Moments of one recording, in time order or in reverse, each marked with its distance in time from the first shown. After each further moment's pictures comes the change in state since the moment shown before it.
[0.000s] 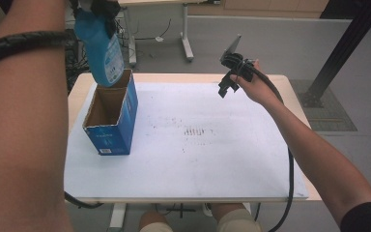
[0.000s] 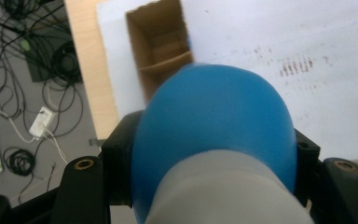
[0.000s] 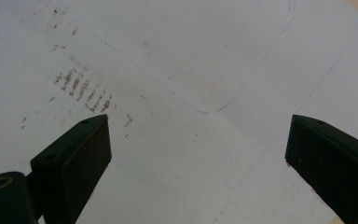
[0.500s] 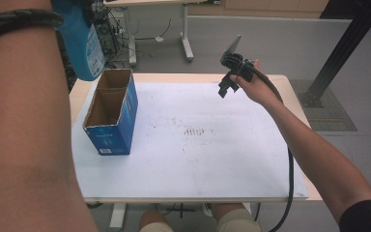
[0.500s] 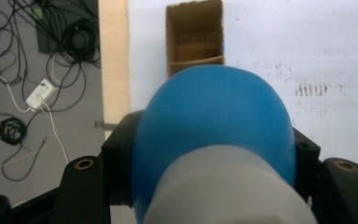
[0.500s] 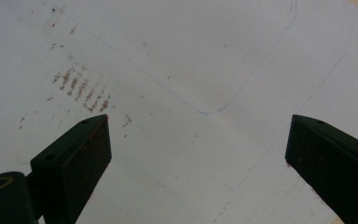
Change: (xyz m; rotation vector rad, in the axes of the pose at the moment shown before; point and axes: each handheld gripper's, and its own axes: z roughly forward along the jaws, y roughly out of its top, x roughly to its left) left arm 0.035 0.002 -0.006 0.009 0.015 -0.185; right arm -0.001 0.002 0.003 0.008 0.003 -0.005
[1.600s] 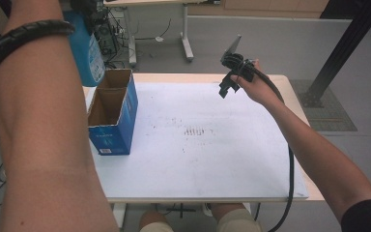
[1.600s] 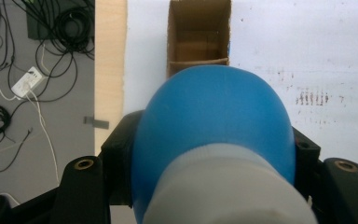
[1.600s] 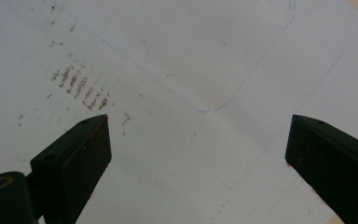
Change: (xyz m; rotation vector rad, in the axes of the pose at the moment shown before) left arm 0.011 0.006 0.029 0.016 -0.030 -0.051; right arm -0.001 -0.002 -0.002 0.000 -0.002 -0.007
